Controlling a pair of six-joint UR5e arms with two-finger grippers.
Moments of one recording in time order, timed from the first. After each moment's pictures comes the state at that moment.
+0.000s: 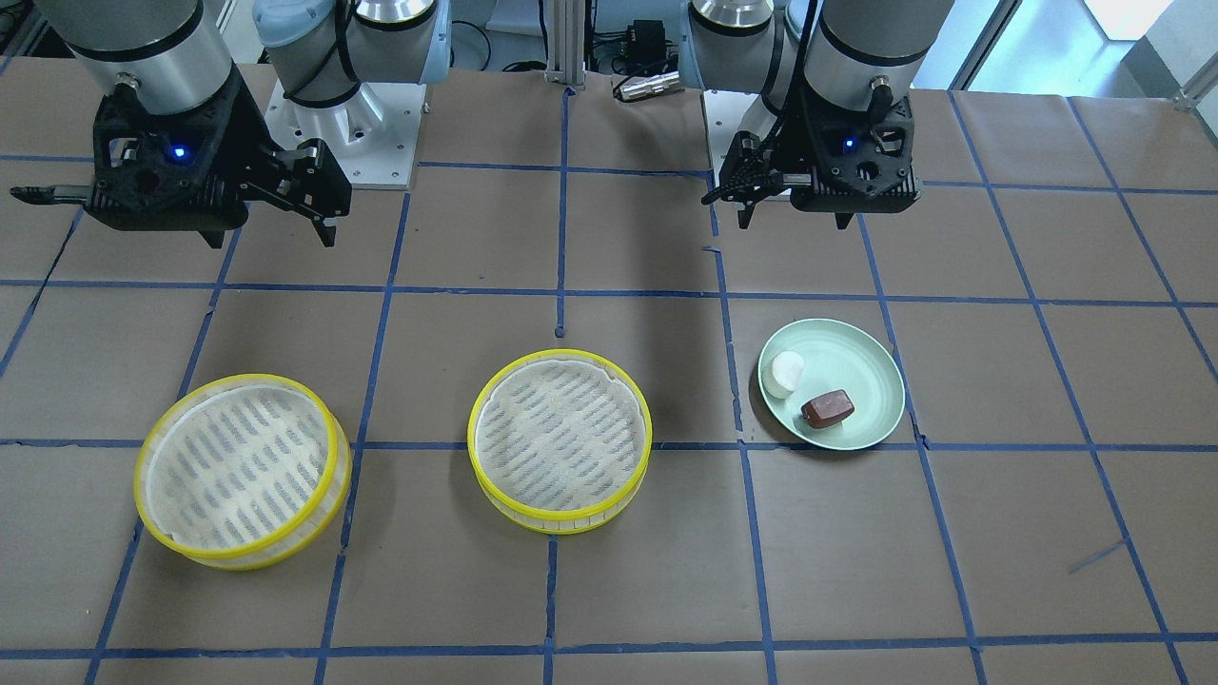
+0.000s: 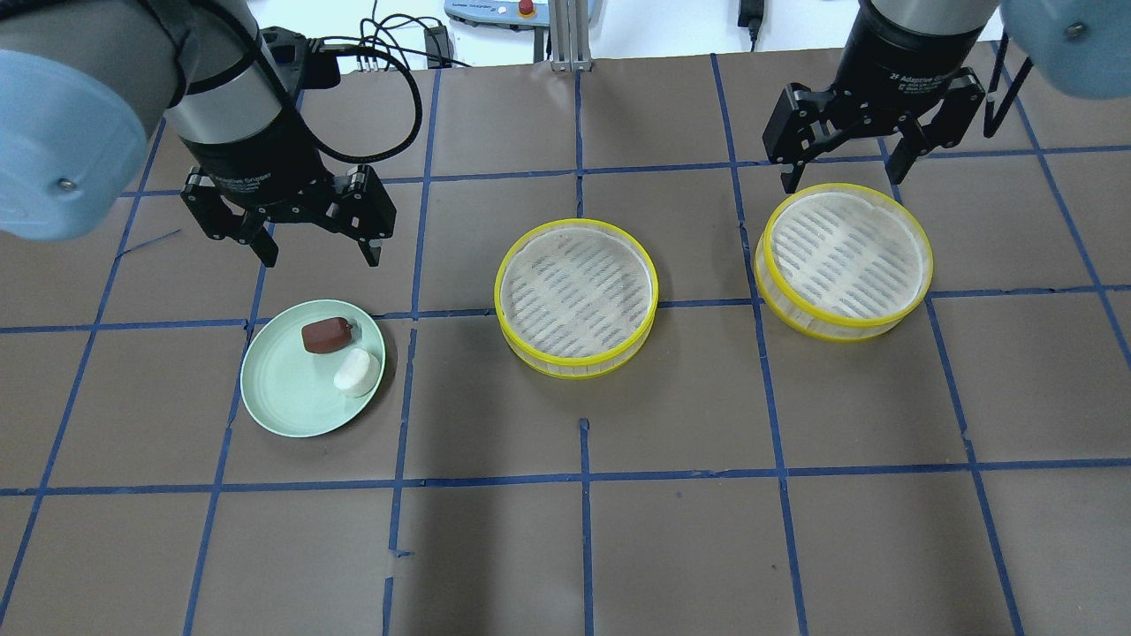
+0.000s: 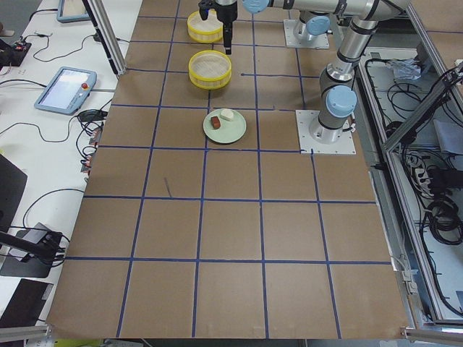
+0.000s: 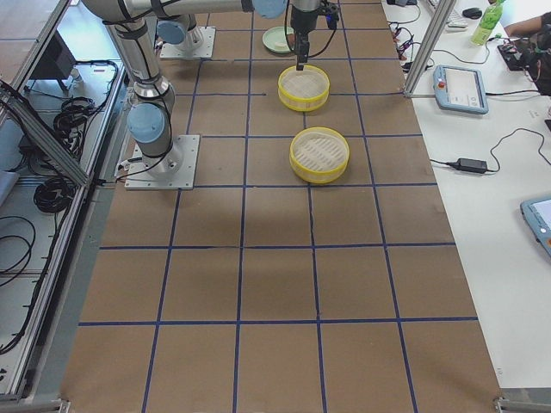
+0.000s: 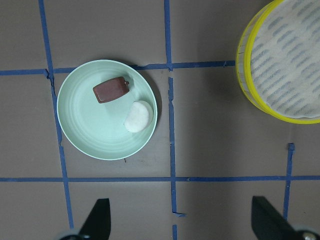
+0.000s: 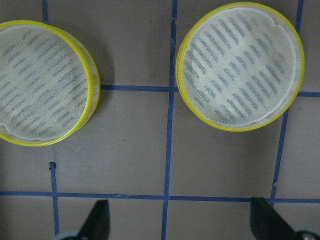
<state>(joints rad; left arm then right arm) -1.64 -1.56 -1.59 -1.66 1.61 -0.05 1.58 -1.52 1.46 -1.47 -1.58 -0.04</state>
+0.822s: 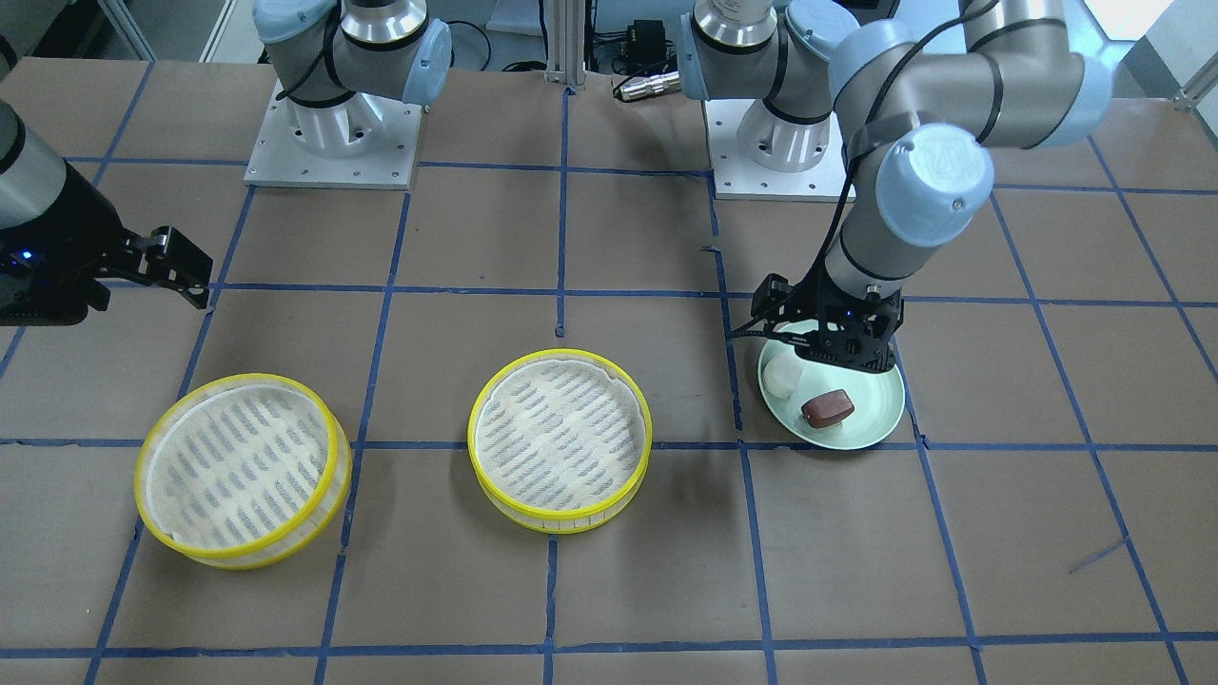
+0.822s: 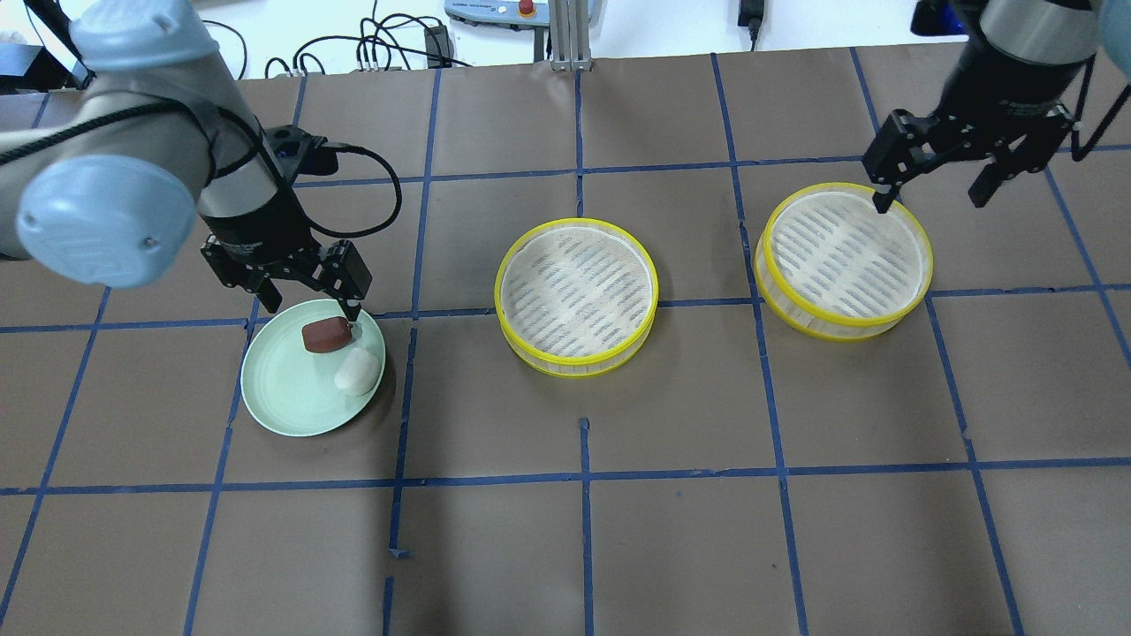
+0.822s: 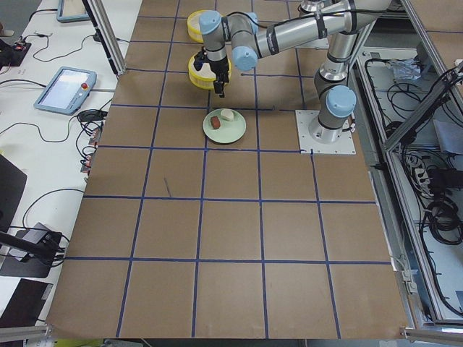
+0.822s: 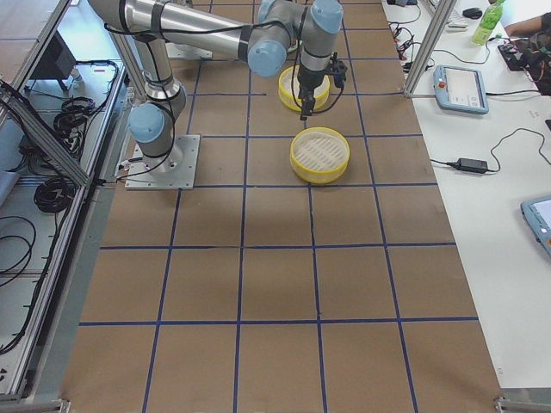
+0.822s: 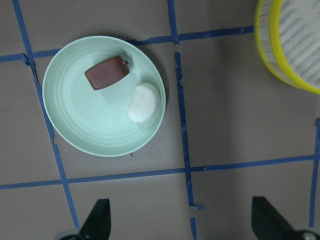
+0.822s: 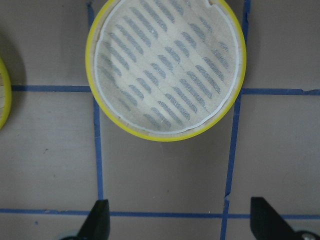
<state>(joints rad) -1.50 -1.73 -1.89 -1.23 1.61 0.30 1.29 -1.47 1.65 -1.67 -1.58 -0.31</state>
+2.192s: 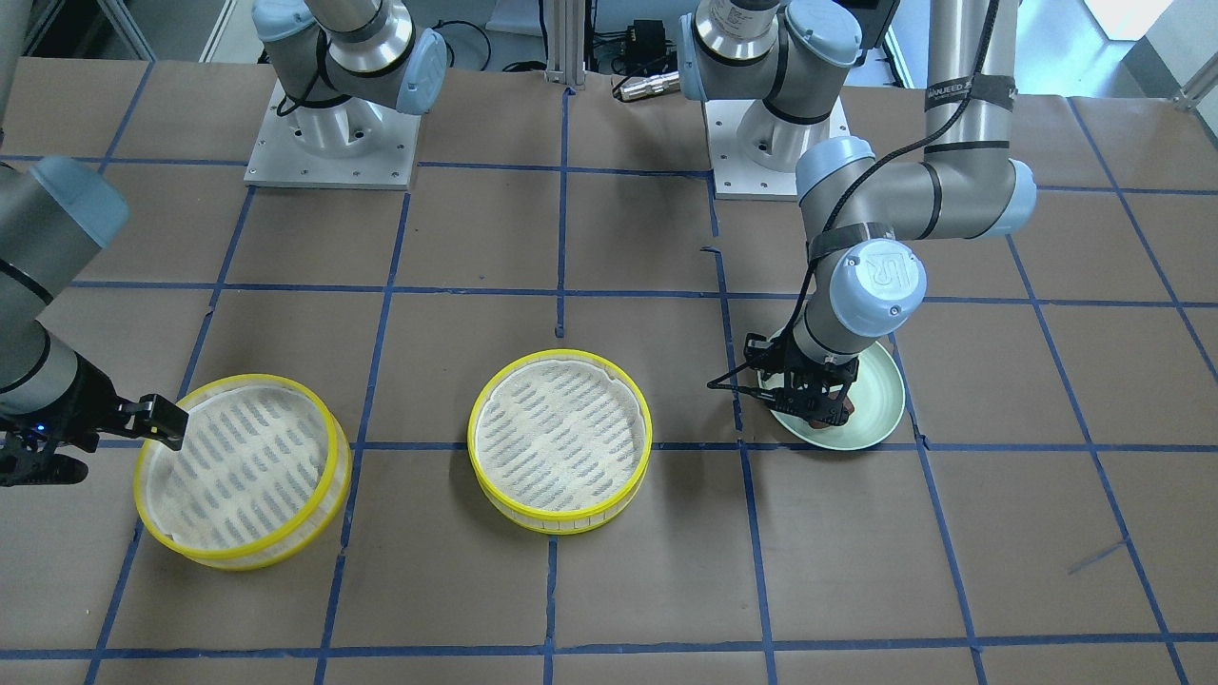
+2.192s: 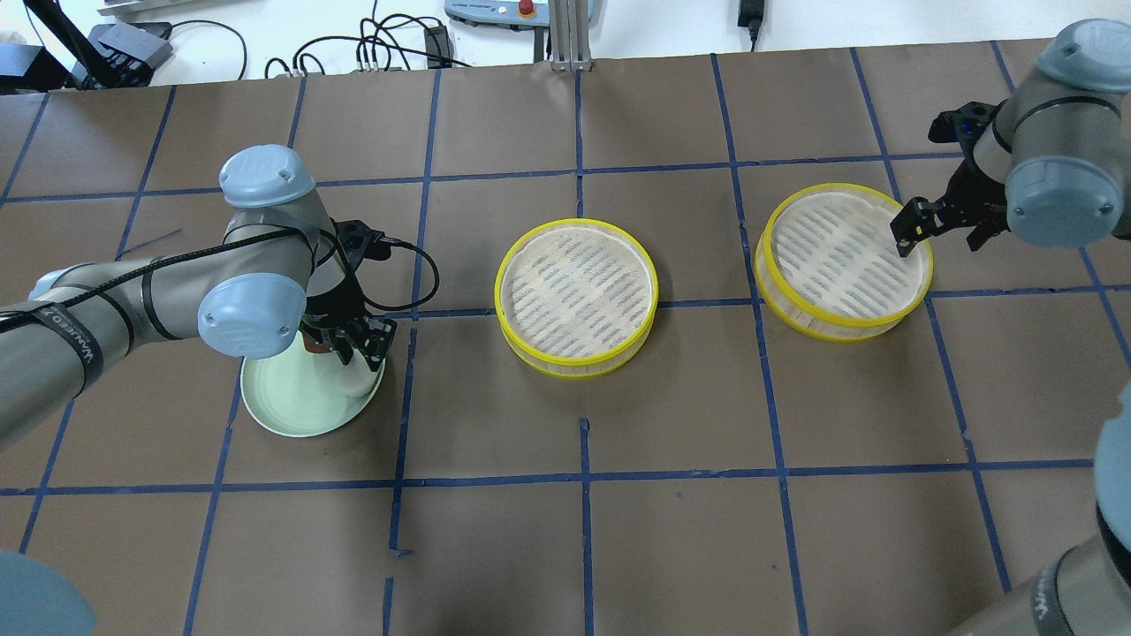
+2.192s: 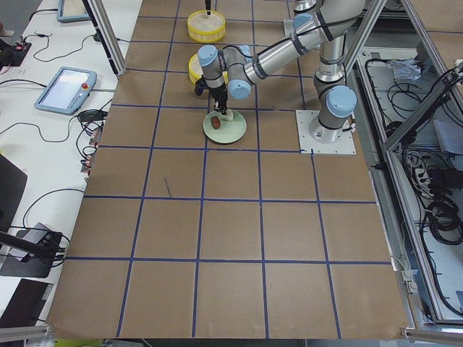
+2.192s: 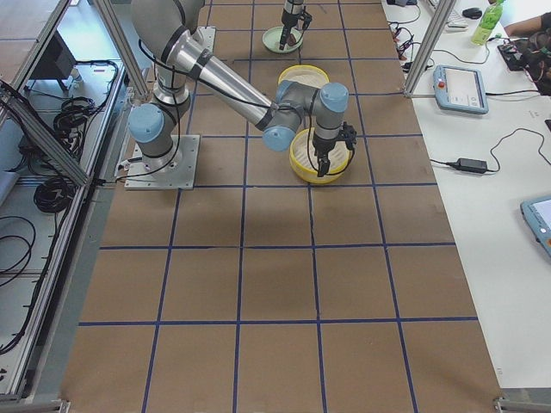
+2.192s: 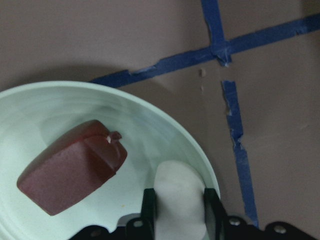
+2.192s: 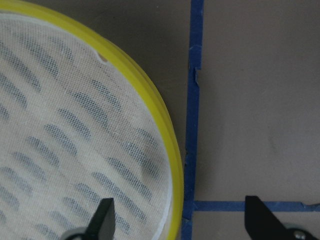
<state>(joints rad) -1.47 -1.85 -1.97 -1.09 1.62 0.34 1.19 -1.16 1.79 -2.18 -1.60 -0.42</state>
